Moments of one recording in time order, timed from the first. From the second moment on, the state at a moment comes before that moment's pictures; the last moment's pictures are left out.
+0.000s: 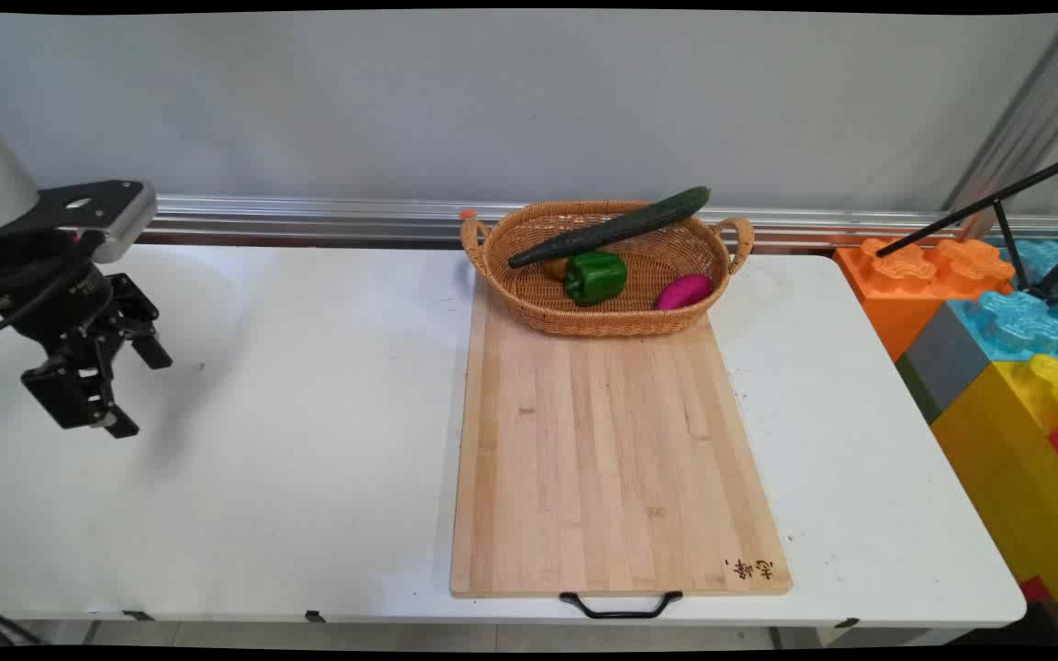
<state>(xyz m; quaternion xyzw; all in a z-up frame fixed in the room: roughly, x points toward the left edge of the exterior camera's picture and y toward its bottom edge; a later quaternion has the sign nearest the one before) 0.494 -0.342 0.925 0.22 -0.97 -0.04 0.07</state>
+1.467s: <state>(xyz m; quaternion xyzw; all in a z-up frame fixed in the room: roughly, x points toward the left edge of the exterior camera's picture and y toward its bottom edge) 0.268 -0.606 0.889 0.29 -0.92 0.15 0.21</state>
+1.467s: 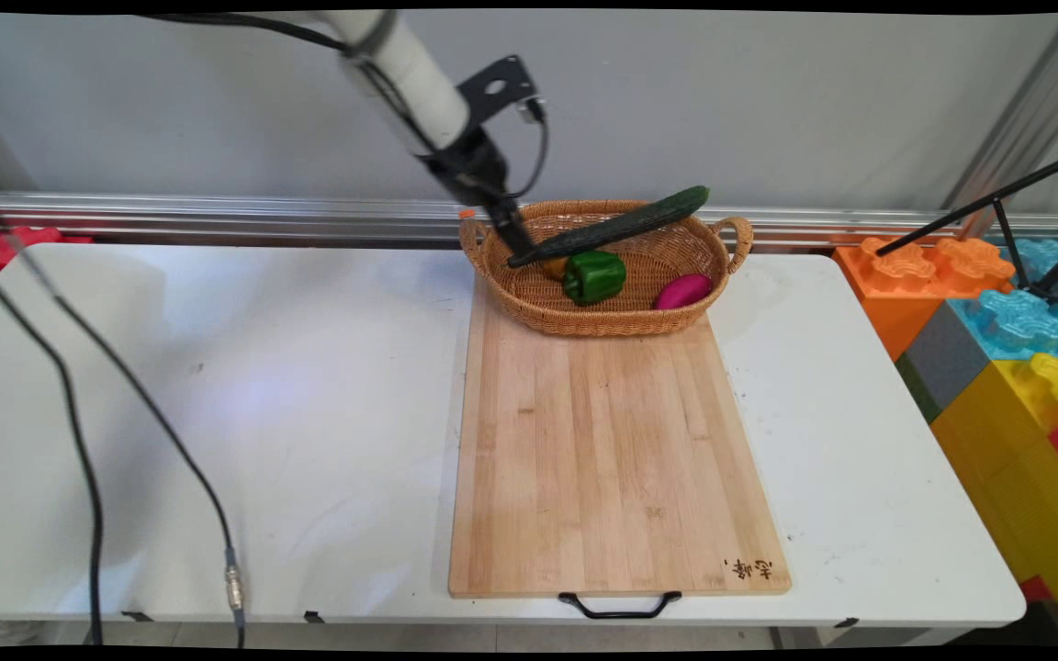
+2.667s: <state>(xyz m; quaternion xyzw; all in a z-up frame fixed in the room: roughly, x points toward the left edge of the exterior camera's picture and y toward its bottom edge) 0.188 -0.728 0.808 0.34 -0.88 0.17 0.28</state>
